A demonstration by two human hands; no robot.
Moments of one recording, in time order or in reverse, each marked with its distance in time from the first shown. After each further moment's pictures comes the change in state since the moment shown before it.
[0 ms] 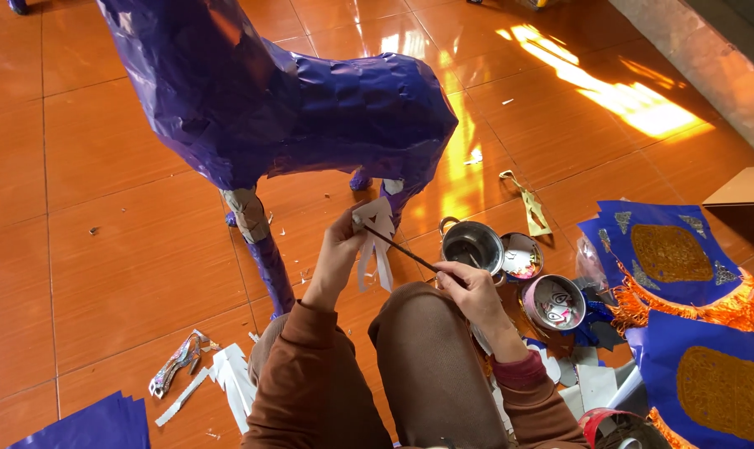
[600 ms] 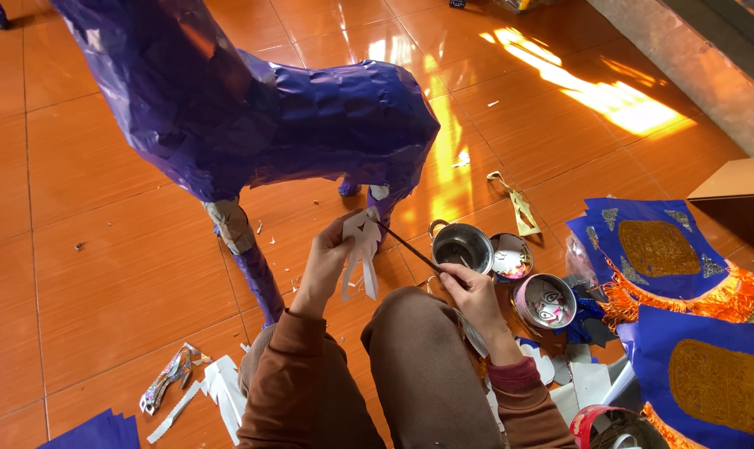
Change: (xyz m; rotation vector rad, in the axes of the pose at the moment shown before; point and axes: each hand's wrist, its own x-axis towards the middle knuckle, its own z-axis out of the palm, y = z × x) left_hand -0.003 0.016 0.003 0.077 -0.057 -0.028; right_hand -0.004 0.025 -0.009 0.020 0.135 0.133
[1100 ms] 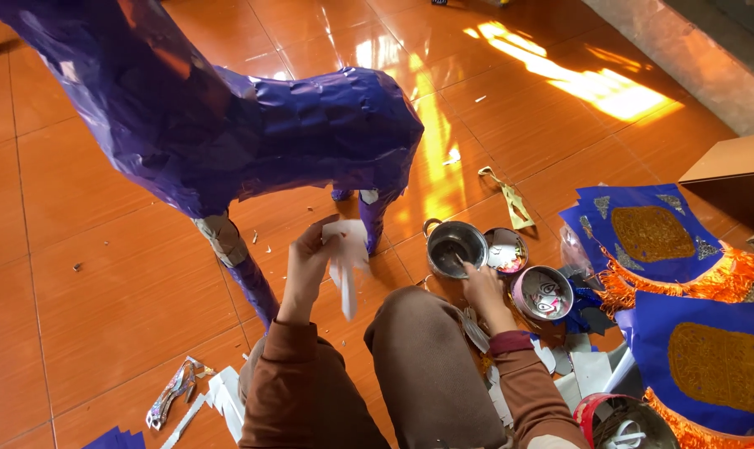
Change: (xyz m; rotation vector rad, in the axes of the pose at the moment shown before) left_hand 0.012 -0.023 -0.027 0.096 0.098 0.034; right_hand 0.057 0.221 -0.012 -0.906 -0.258 0.387
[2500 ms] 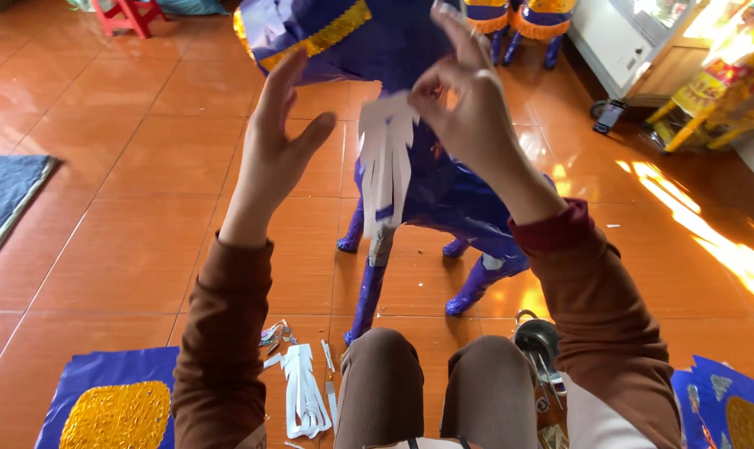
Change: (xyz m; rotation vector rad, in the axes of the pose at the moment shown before) left_hand -0.056 0.371 -0.147 0.603 0.232 0.867; right_hand -0.214 -0.478 -0.419 0.520 0.583 -1.596
